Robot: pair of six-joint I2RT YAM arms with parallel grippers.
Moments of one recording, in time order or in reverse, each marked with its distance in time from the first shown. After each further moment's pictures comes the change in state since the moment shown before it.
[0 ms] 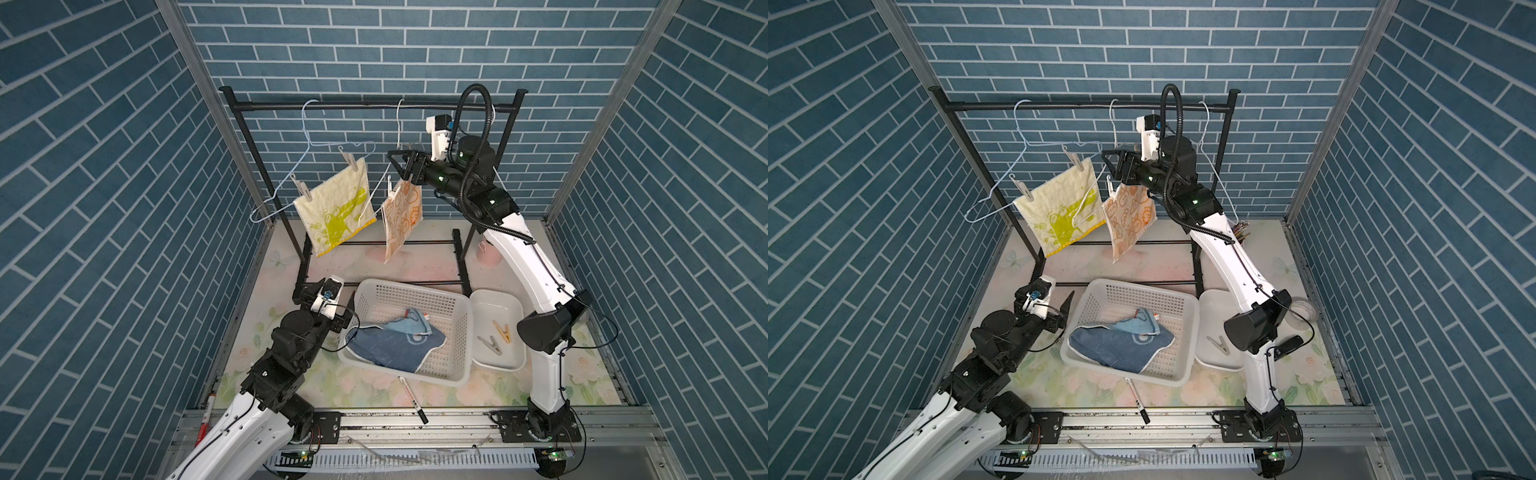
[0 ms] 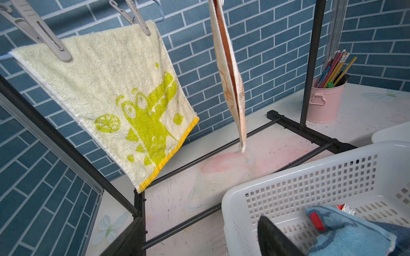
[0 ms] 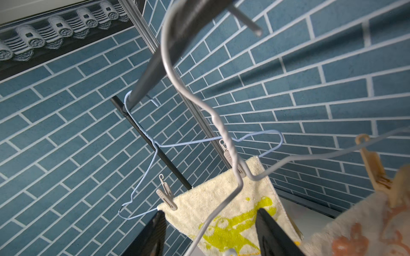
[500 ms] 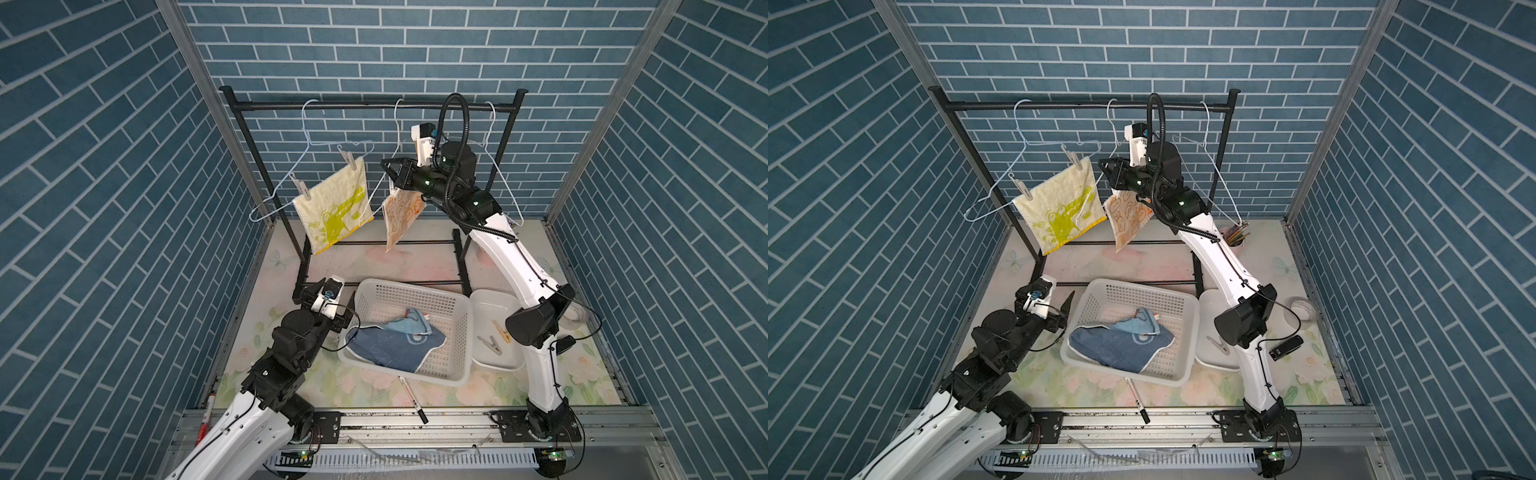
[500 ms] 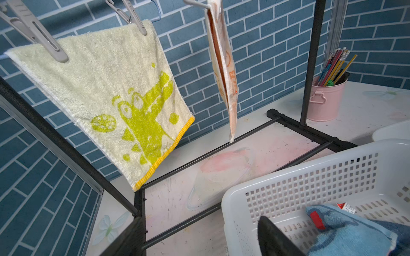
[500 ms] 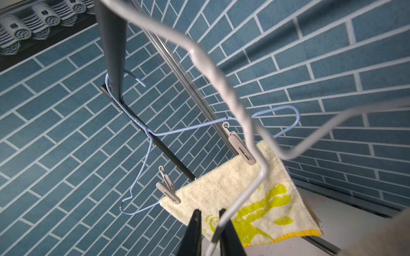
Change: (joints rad) left arm 0.000 0.005 0.000 0.000 0.000 0.003; right arm 0.019 0.072 0.052 -0.011 -0.030 0.046
